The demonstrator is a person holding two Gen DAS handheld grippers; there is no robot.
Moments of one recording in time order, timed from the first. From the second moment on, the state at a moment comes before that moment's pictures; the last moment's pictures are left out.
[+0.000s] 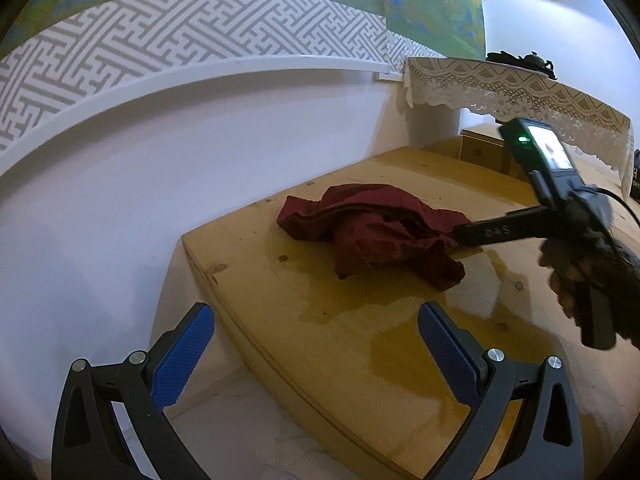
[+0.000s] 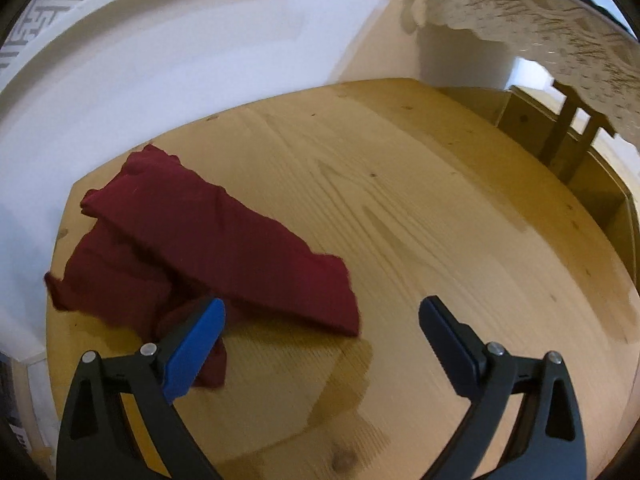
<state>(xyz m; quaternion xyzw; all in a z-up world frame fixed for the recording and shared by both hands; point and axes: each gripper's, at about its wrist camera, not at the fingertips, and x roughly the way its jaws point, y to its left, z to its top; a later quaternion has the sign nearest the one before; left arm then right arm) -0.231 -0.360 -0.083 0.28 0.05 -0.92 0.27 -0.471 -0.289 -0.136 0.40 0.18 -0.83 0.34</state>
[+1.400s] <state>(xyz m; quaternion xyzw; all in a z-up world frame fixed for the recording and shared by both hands) -0.308 -0.001 -0.026 0.36 -0.11 -0.92 -0.08 -0.274 0.354 -0.093 0.51 0.04 -0.86 0.03</state>
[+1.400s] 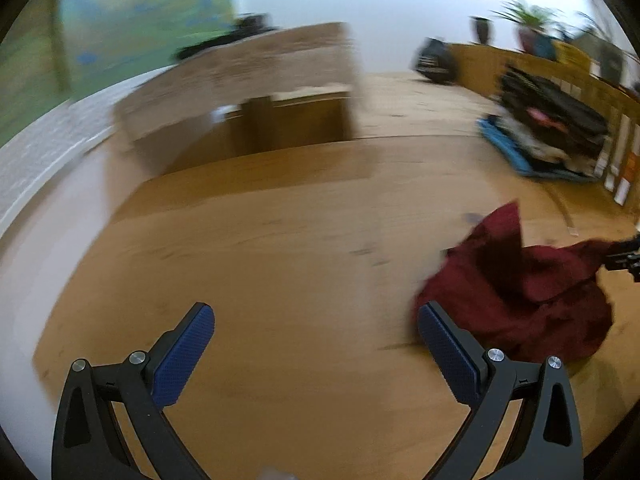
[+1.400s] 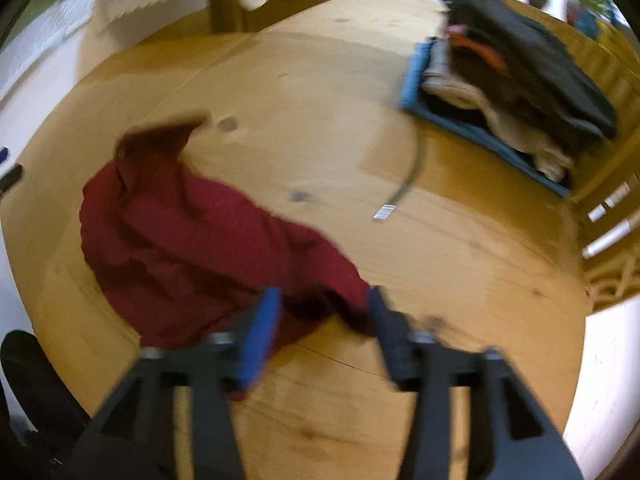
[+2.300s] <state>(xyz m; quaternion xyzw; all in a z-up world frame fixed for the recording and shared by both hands) -0.396 0.145 -0.095 0.45 -0.24 -0.84 -0.18 -0.251 0.381 -0.134 0.50 0.06 -0.86 0.09</state>
